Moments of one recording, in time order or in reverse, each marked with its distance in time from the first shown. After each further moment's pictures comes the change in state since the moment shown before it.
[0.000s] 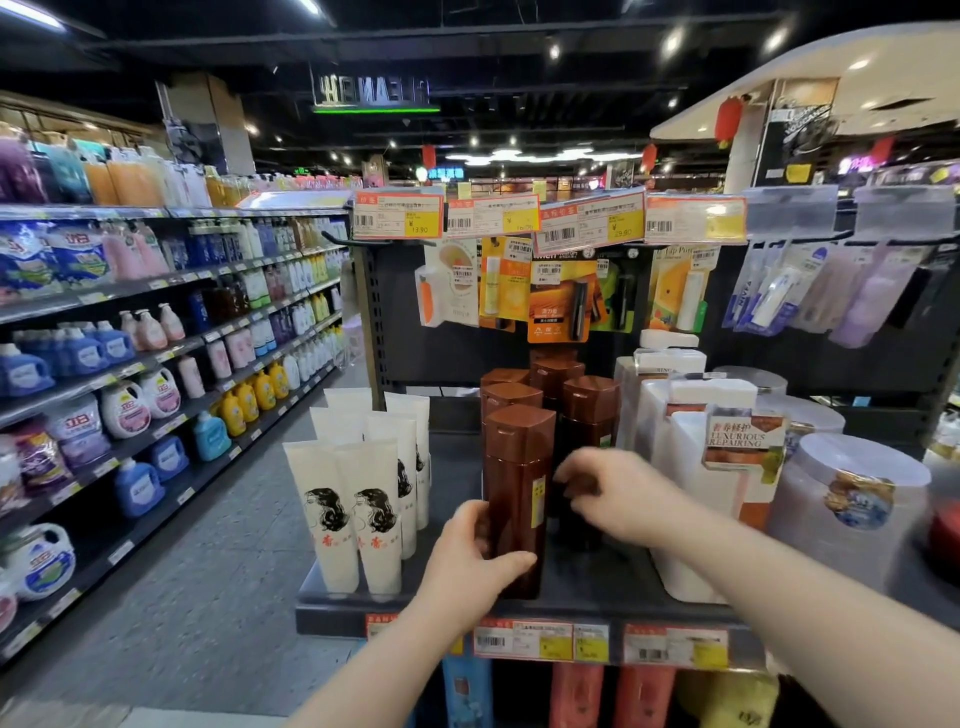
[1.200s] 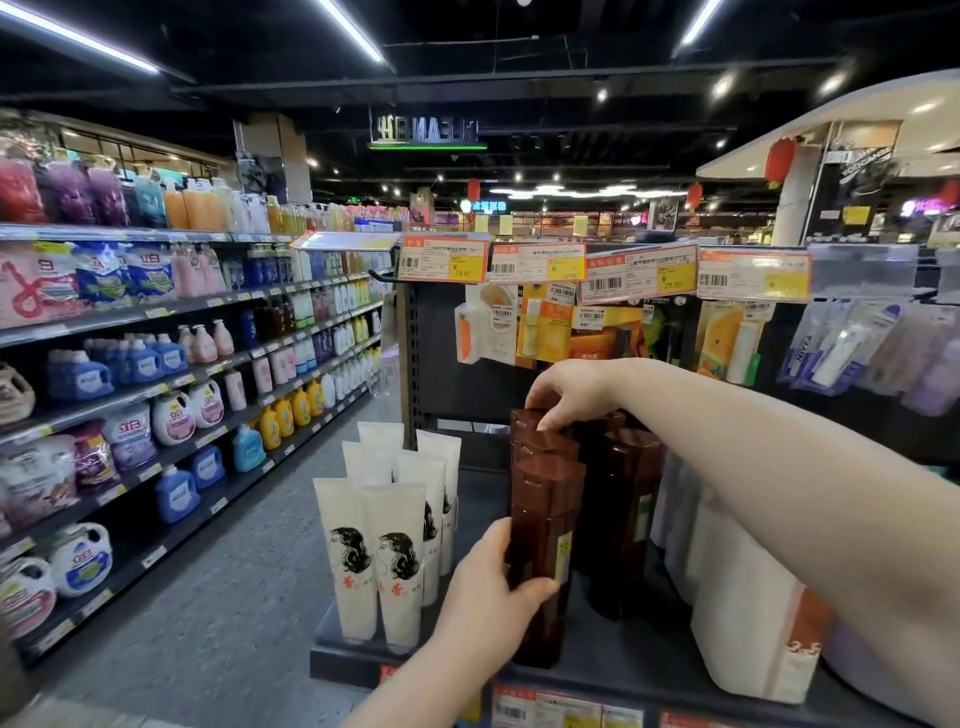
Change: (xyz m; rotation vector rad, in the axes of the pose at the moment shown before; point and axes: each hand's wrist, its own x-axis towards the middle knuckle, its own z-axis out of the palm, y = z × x) left_hand 0.005 0.024 -0.009 0.034 0.021 0.075; right_hand 0.133 -0.071 -0.078 -0.419 -0.295 -0.217
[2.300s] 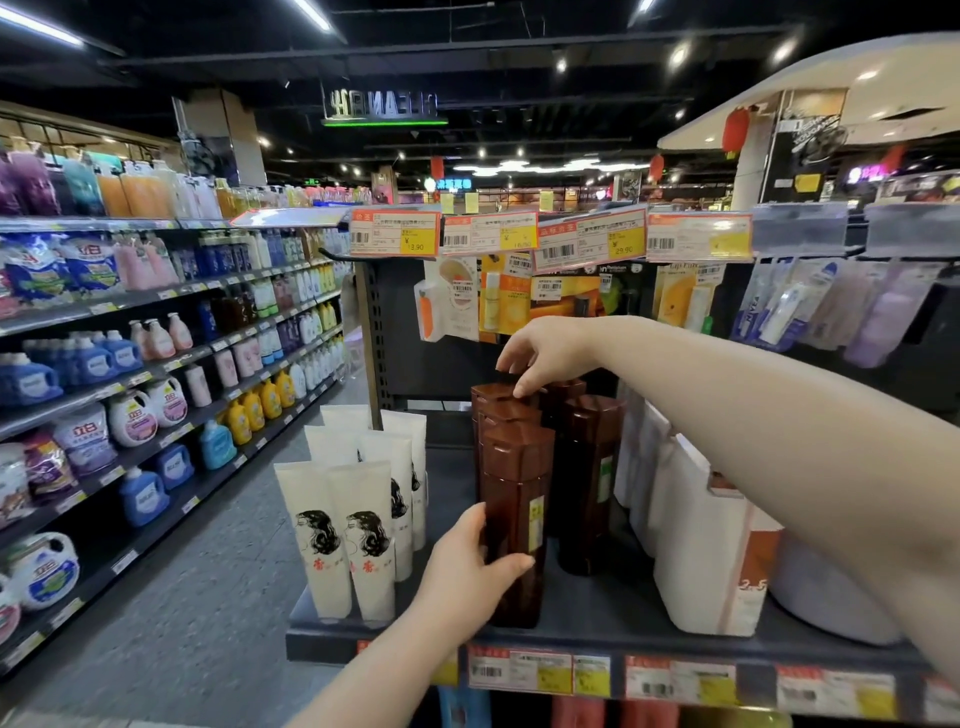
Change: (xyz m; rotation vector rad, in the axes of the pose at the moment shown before) left_hand 0.001 -0.004 0.007 -0.001 -0.062 -0.087; right_hand -0.027 0.000 -0.011 0.099 0.051 0.015
